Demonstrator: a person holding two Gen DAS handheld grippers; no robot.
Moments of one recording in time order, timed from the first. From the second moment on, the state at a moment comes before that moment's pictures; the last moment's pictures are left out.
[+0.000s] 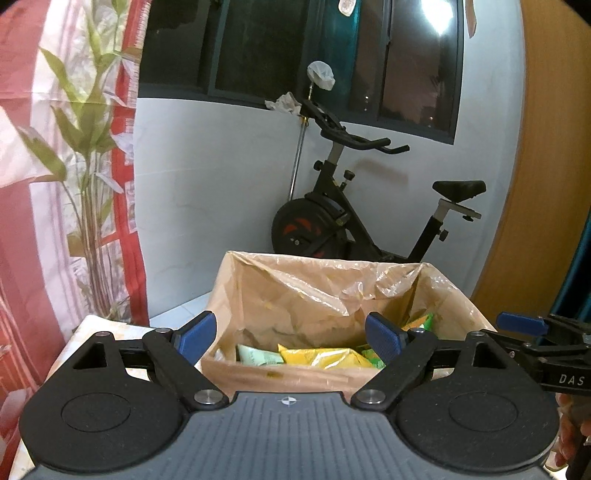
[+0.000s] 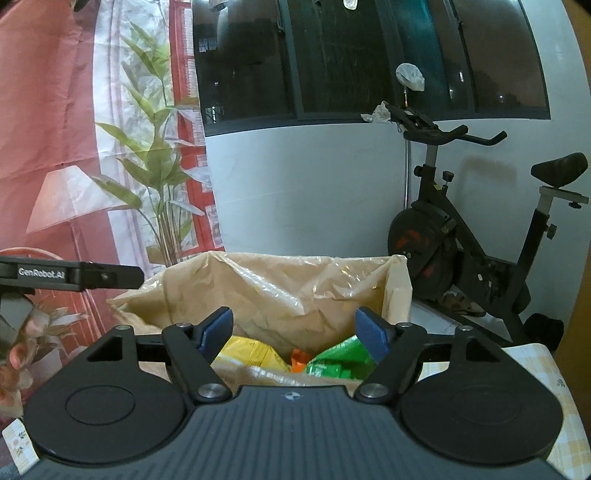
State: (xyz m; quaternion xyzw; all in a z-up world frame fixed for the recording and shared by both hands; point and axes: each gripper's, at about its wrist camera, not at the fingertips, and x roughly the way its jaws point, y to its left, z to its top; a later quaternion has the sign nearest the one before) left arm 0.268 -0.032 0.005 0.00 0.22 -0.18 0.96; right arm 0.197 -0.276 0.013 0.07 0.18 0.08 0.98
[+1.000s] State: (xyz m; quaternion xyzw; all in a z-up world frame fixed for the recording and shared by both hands) left arm 0.182 0.028 -0.094 -0.05 0.32 -0.10 0.94; right arm 0.110 -0.255 -0.062 0.07 0.24 0.08 0.96
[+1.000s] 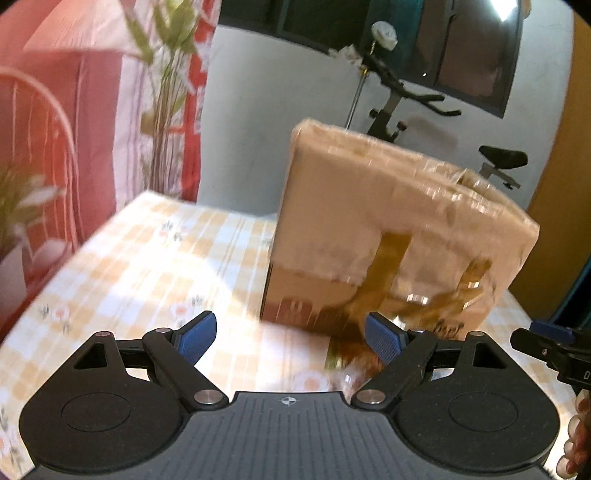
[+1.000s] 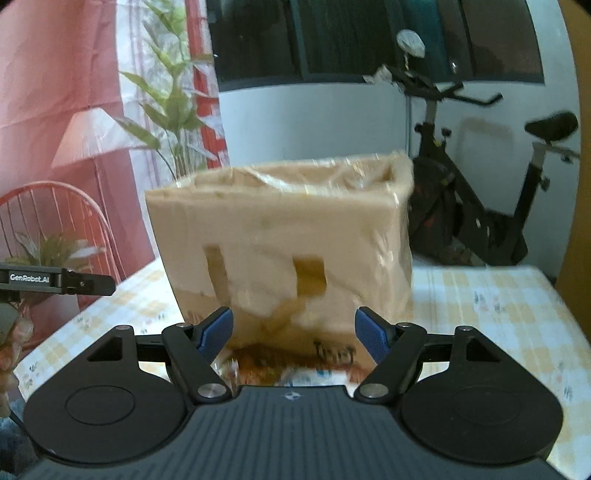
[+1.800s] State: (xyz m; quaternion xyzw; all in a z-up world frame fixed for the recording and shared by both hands) left arm 0.178 0.006 -0.168 -0.06 0.44 -0.13 0.88; right arm 0.087 -0.256 -0.126 0.09 0.33 0.07 0.94
